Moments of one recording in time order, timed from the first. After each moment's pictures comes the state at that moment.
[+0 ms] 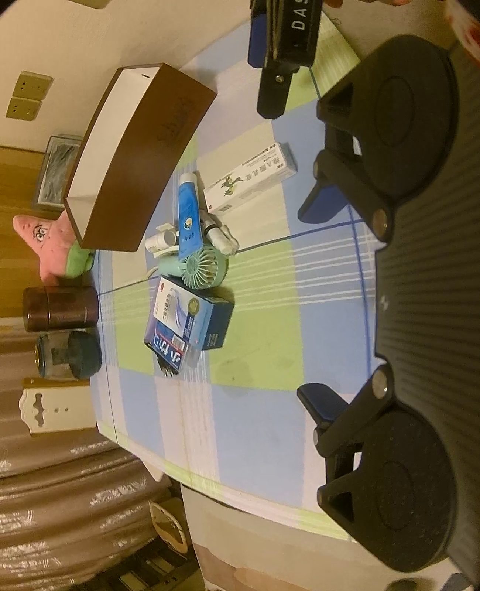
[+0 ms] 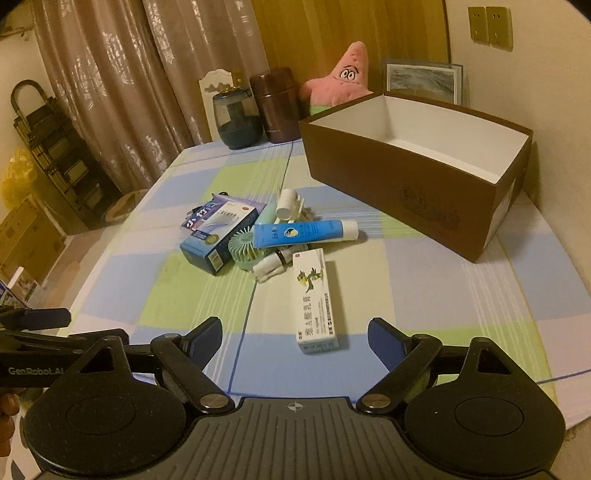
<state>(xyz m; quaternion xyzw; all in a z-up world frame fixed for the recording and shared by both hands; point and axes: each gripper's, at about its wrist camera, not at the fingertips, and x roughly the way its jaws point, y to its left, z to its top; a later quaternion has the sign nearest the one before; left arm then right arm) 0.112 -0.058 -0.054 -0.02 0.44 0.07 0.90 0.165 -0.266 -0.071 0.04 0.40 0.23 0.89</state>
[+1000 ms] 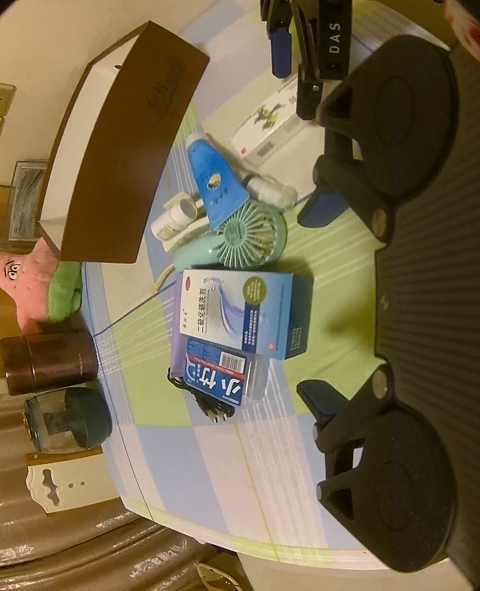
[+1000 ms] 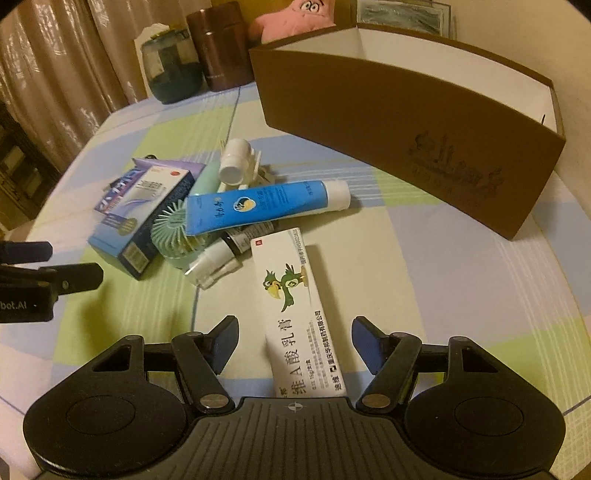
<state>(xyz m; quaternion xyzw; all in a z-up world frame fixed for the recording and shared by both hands) 0.252 0.010 -0.120 0.04 0.45 -0.03 0.89 0.256 -0.206 -0.155 0.01 0.47 0.14 0.87</state>
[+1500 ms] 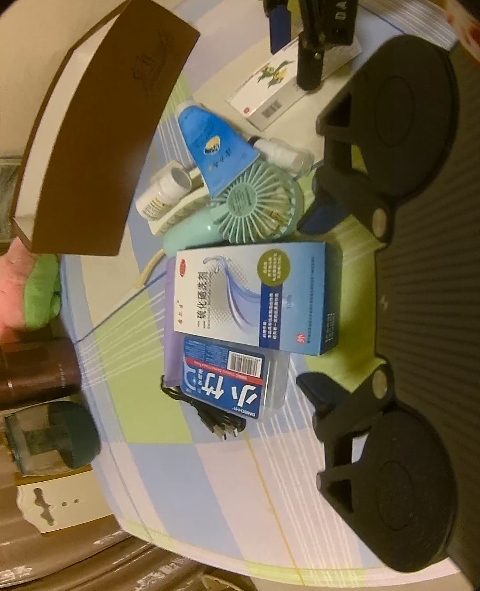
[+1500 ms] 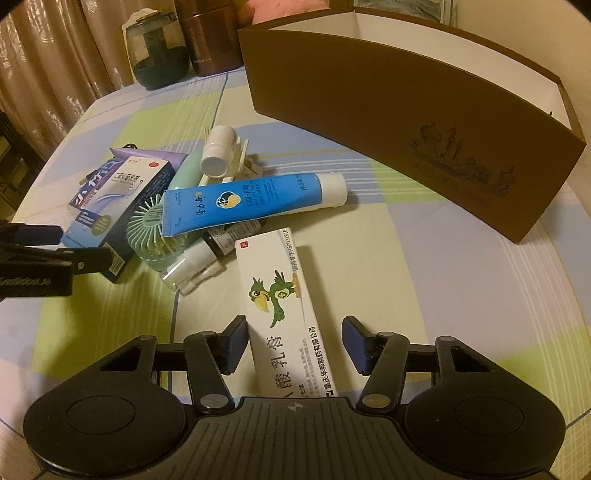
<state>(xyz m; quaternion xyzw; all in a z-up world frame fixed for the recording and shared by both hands) 0.298 0.021 -0.152 0.05 0.47 -0.05 0.88 0.275 -0.200 -0.165 0.00 0.49 0.12 0.86</state>
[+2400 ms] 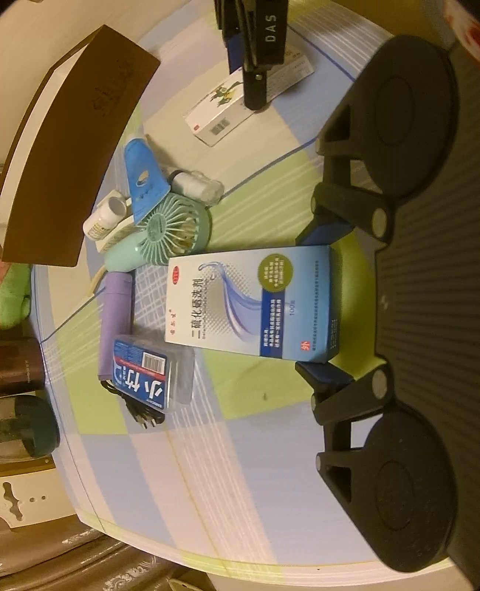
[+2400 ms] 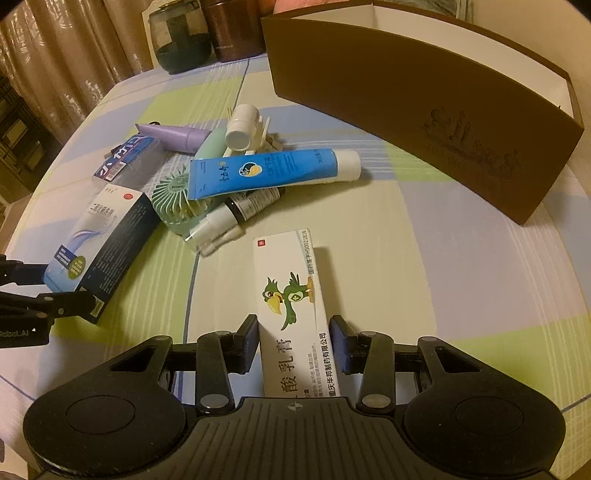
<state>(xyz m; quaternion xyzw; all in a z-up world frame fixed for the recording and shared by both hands) 0.229 0.025 -0.146 0.03 0.51 -0.05 0.86 0.252 -0.202 -0.164 -0.01 0.50 0.15 0.85</state>
